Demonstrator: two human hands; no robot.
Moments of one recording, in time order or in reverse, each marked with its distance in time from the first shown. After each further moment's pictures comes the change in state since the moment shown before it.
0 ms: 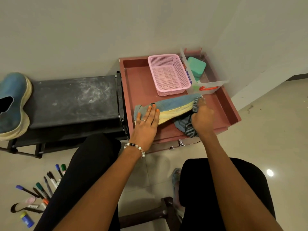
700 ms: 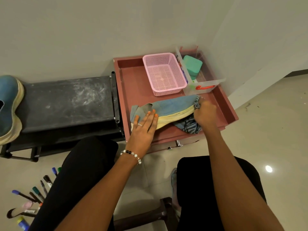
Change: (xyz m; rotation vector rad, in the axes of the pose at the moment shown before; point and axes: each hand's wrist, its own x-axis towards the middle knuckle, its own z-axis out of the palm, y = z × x) left_hand -0.007 0.004 0.010 -0.018 0.082 0.077; right_hand 0.029 0.017 -0.009 -0.086 -0.048 0.027
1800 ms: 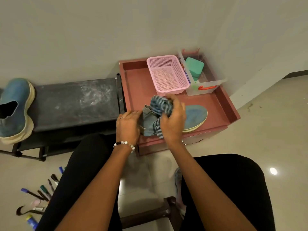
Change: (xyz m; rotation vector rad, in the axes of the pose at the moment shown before) left_hand -0.002 -0.047 -0.018 -0.279 0.218 -0.356; right_hand -0.090 -0.106 0.026 0.788 0.392 -0.235
